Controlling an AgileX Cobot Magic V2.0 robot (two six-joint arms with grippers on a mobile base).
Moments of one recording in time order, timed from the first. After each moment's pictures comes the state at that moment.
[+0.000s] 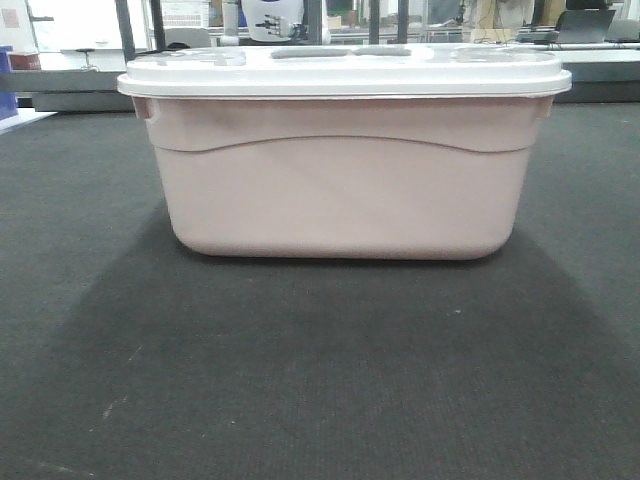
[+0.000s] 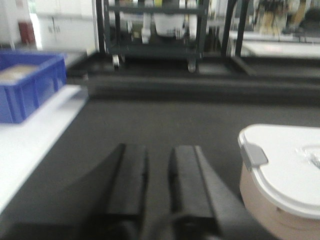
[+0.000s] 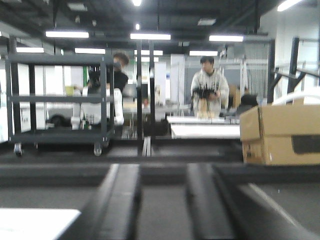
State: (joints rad) left arm -0.06 0.41 -0.75 0.01 0.46 -0.02; right arm -0.07 0.30 -0.59 0.09 0.07 -0.04
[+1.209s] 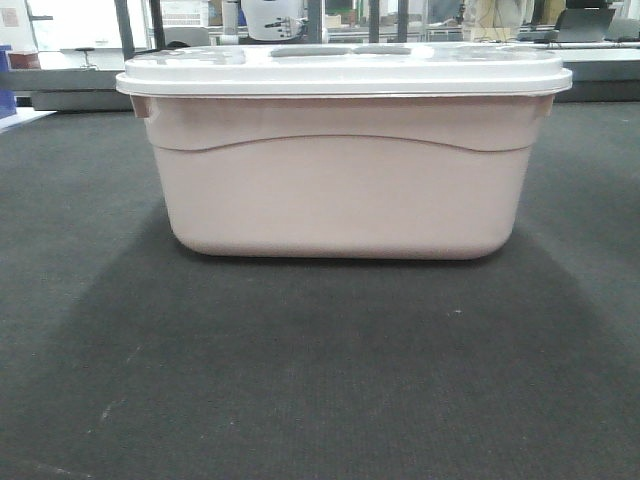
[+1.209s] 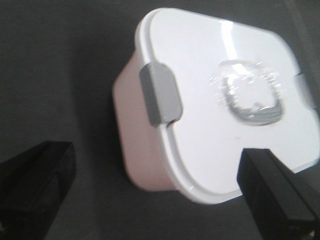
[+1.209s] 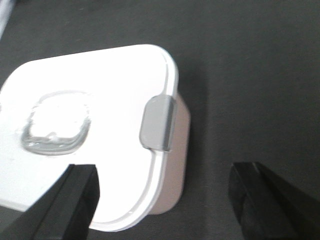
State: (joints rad) left arm 0.21 1.53 -1.40 -1.00 1.14 0.64; right arm -0.29 1.30 -1.33 0.77 1.02 -0.36
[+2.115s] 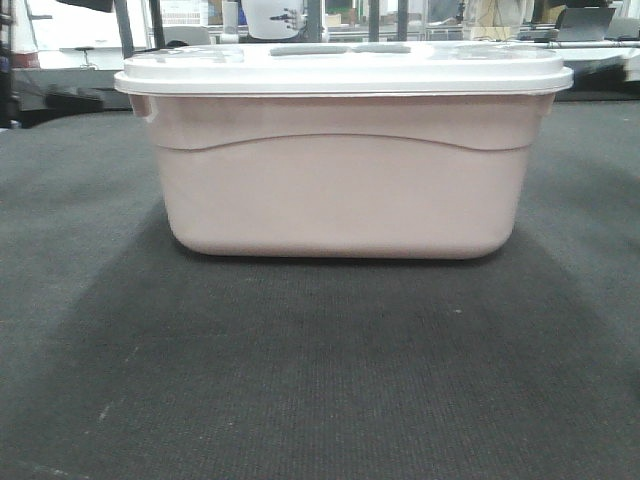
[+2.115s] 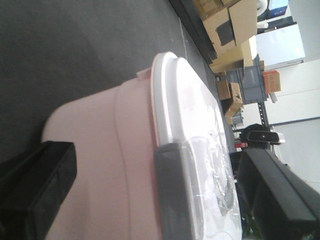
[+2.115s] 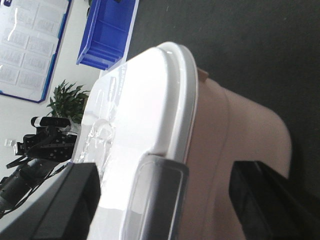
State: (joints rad) left arm 0.16 1.98 -1.41 -1.55 1.19 0.83; right arm -0.30 1.90 -1.34 1.46 1.18 -0.83
